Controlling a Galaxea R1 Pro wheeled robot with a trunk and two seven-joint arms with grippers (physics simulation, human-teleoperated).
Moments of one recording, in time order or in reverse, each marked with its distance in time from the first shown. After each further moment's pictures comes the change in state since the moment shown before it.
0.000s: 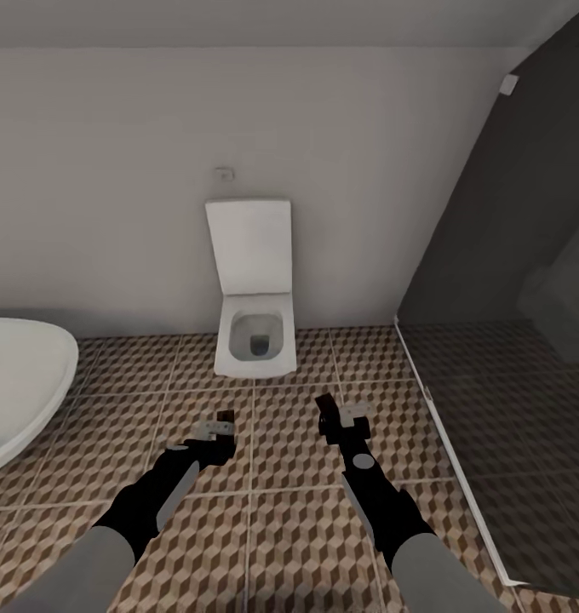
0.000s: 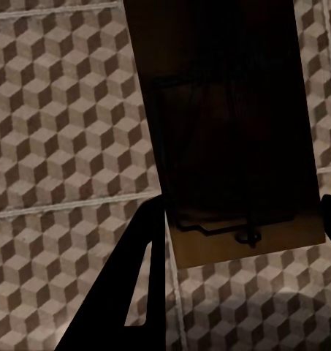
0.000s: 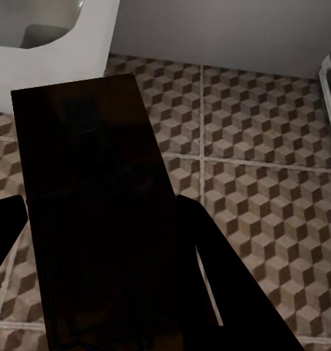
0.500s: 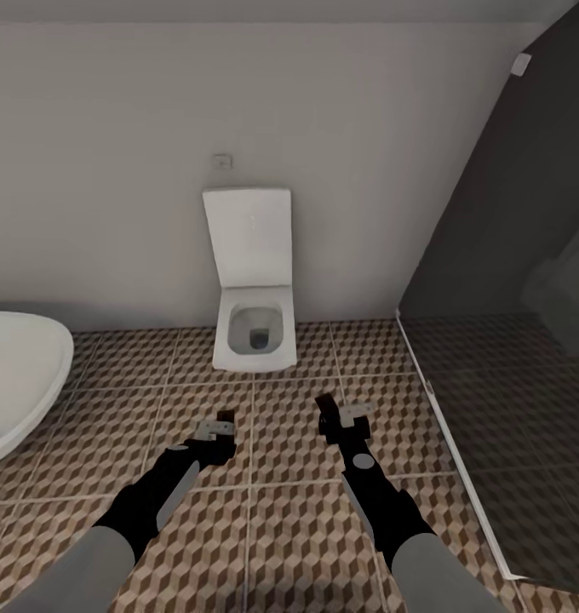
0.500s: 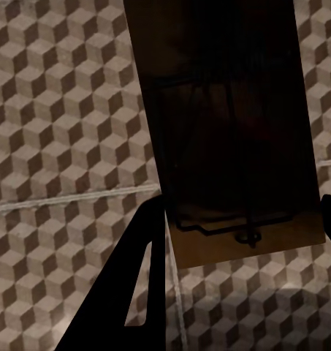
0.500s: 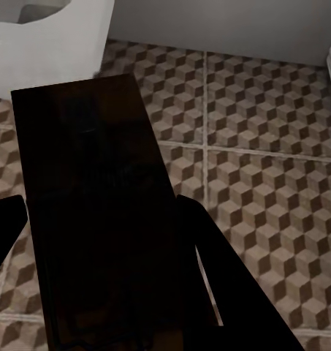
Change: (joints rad) left arm 0.000 -0.001 0.000 0.000 0.000 0.001 0.000; right arm 0.000 0.000 0.000 0.000 0.000 0.000 0.000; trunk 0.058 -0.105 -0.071
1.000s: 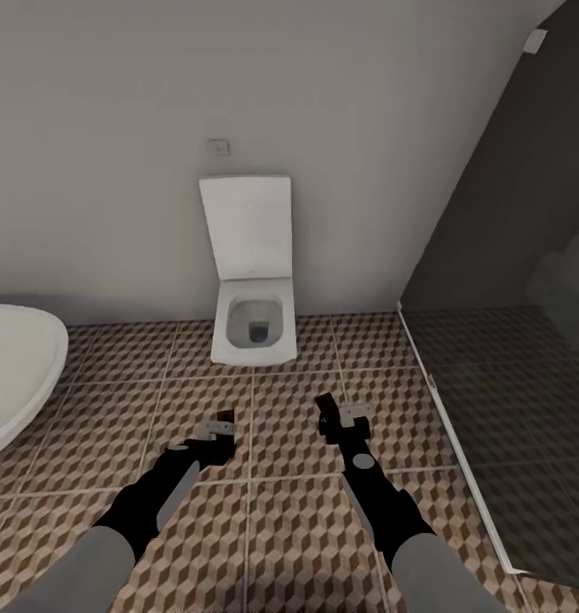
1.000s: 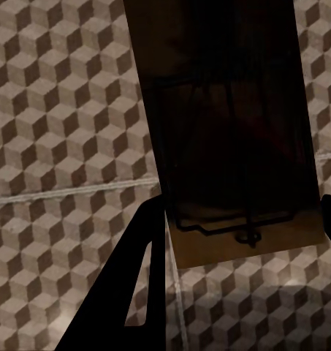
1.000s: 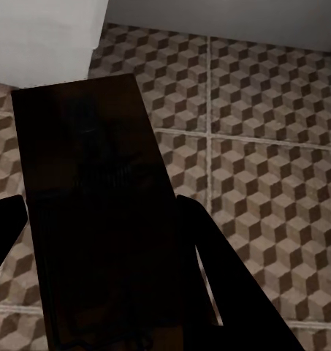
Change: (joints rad) left arm 0.000 0.000 0.000 0.000 0.000 0.000 0.000; right arm 0.000 0.000 0.000 0.000 0.000 0.000 0.000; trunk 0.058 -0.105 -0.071
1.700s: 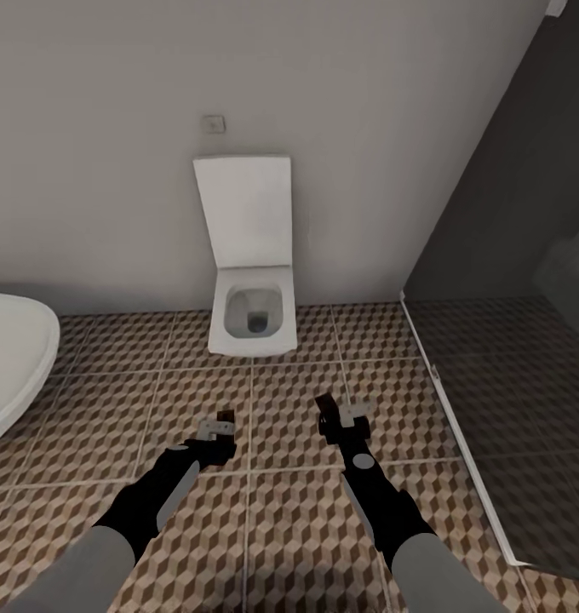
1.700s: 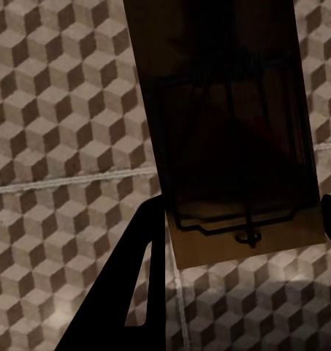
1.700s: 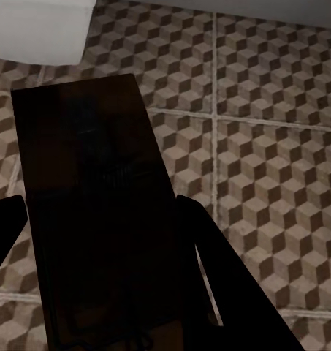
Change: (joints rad) left arm 0.000 0.000 0.000 0.000 0.000 0.001 0.000; right arm 0.000 0.000 0.000 0.000 0.000 0.000 0.000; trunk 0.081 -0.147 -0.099
